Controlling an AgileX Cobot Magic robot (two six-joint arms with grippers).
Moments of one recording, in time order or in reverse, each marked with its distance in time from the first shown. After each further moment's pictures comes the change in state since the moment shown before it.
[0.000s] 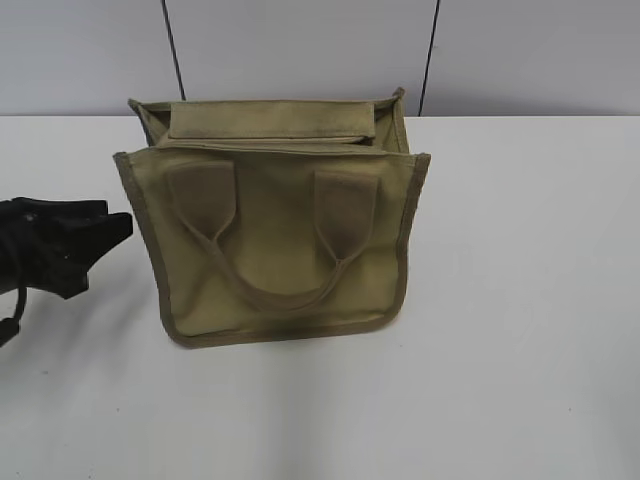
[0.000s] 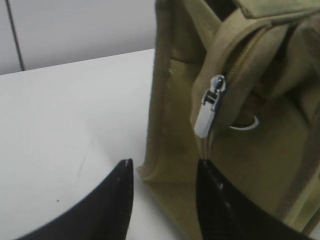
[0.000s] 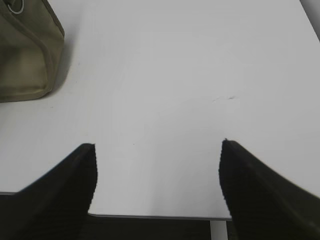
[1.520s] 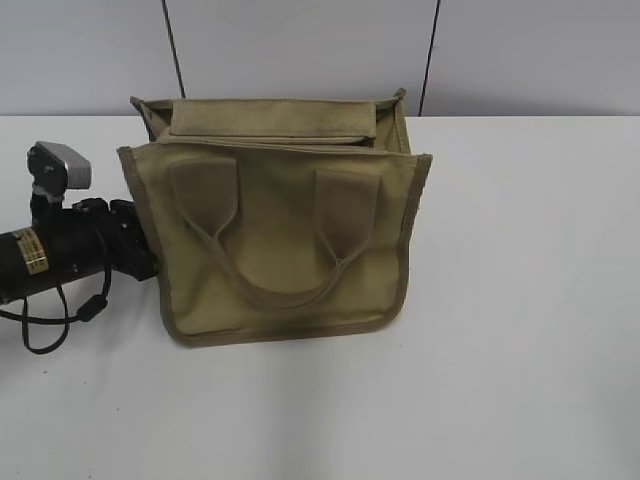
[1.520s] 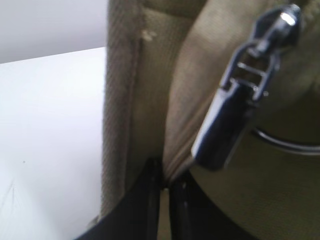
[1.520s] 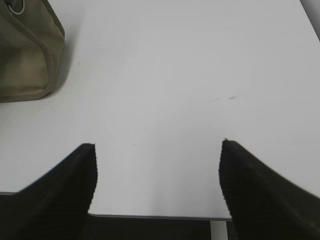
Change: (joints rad) left arm -0.077 0.409 -0.303 0.083 -0.163 -0.001; right arm 0.000 0.000 0.000 0.000 0.000 0.000
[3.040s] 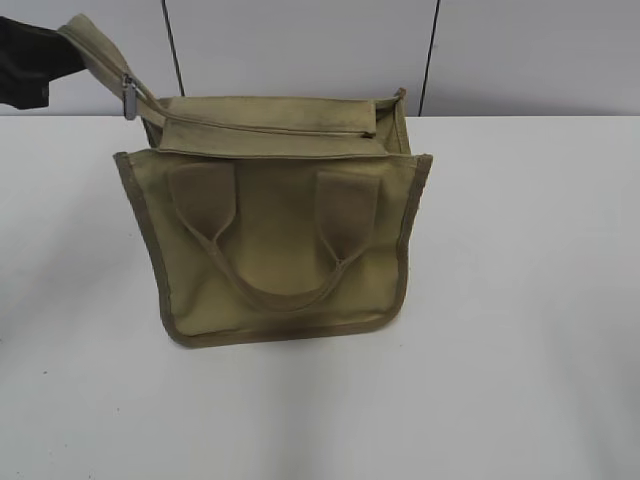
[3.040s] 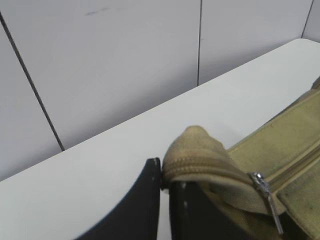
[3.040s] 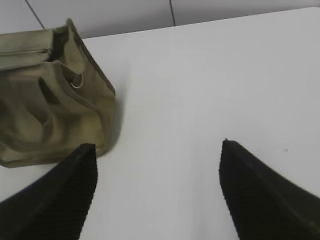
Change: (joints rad) left arm -0.001 -0.756 -0.136 0.613 0.684 -0.829; right arm 0.000 0.175 -0.058 0.138 -0.227 0.036
